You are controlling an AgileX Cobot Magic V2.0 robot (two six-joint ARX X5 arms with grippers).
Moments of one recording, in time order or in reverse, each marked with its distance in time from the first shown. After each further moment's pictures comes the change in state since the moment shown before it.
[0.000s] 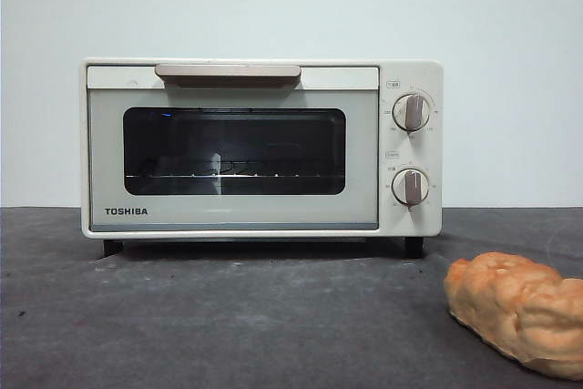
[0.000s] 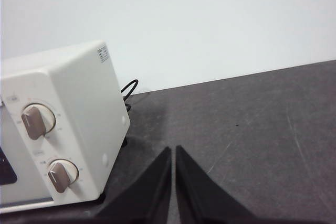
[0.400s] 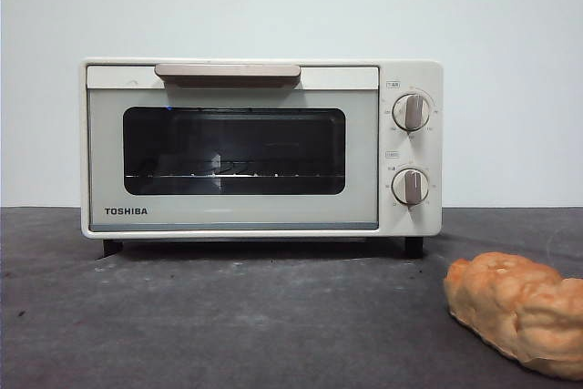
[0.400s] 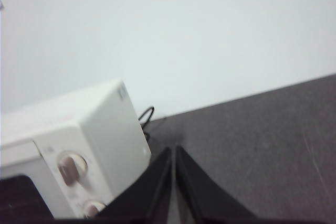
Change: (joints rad) left arm 0.000 0.039 0.216 -0.105 0.003 -0.063; right arm 0.000 0.015 0.146 -0.065 -0.011 0.087
